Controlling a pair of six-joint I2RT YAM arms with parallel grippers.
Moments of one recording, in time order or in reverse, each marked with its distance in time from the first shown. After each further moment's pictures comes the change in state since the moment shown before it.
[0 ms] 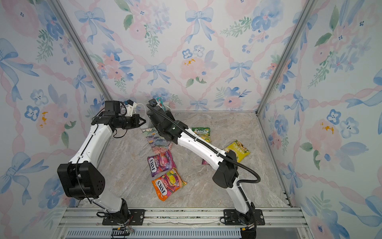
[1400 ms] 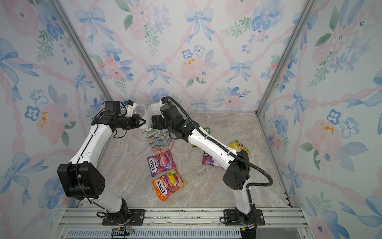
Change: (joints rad) left arm 0.000 -0.002 -0.001 -0.004 0.000 -0.006; right arm -0.086 -0.183 -0.246 0.131 -0.489 0.408
